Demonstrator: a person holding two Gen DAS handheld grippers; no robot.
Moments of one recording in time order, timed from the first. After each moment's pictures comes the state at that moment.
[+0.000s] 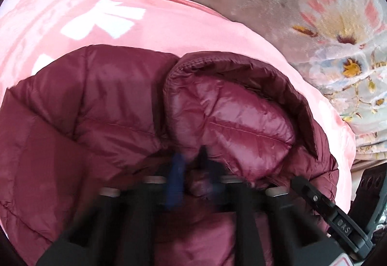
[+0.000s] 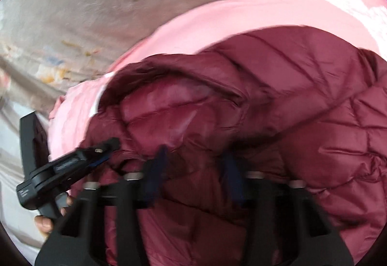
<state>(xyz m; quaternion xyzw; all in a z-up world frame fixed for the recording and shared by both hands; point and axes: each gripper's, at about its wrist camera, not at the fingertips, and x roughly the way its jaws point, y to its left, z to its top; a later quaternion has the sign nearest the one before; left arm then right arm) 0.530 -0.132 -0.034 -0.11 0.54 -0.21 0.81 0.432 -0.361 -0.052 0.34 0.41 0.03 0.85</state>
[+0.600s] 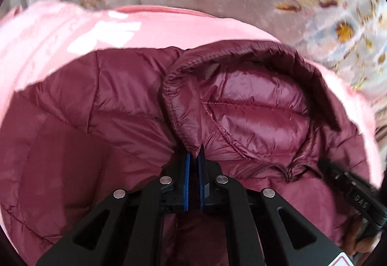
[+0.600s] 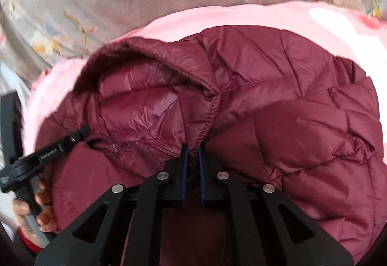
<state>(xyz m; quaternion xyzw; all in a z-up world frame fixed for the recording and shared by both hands) 0.494 -0.133 -0.049 0.01 0.47 -0.21 0.86 0.408 -0.345 -0.071 0.18 0.42 -0.04 0.89</state>
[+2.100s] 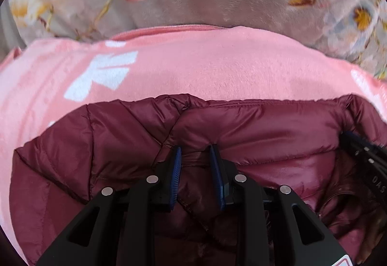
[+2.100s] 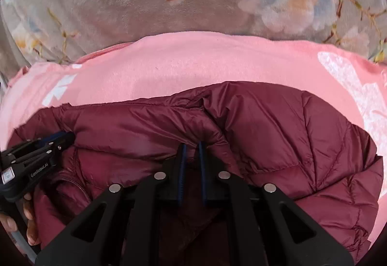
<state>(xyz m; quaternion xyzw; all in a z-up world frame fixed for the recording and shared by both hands) 0.534 -0.173 -0.044 0.10 0.45 -0.15 0.88 0.472 -0.355 -0.053 0.10 0.39 -0.10 0.91</state>
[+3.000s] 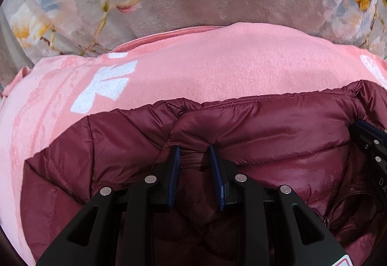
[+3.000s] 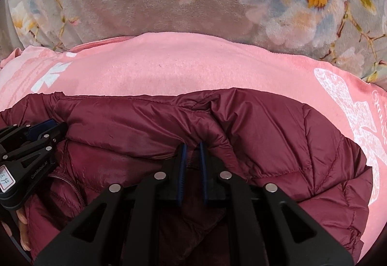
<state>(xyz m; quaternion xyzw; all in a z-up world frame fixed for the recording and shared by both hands) 0.531 -0.188 -0.053 0.15 0.43 -0.12 0.88 0.480 -0.342 -0.055 0.05 0.39 -0.12 0.91</state>
